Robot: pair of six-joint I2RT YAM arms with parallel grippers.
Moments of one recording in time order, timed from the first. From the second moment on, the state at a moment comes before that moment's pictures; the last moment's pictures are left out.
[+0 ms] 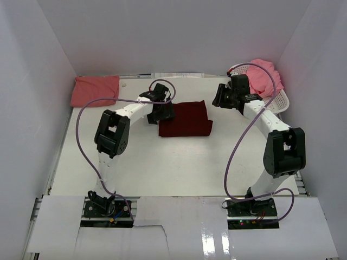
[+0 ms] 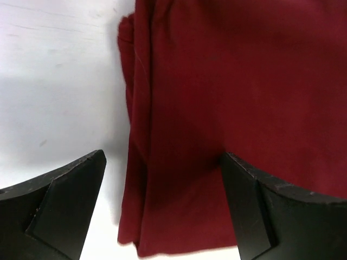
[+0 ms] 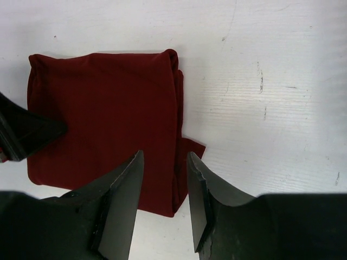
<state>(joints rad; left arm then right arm) -0.48 2.15 1.69 -0.60 -0.09 -0.64 0.23 1.70 1.32 -0.32 -0.15 0.30</state>
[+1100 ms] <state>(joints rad) -0.13 2.53 2.32 -0.83 0.19 -0.47 0.23 1.64 1.25 -0.31 -0.22 0.31</state>
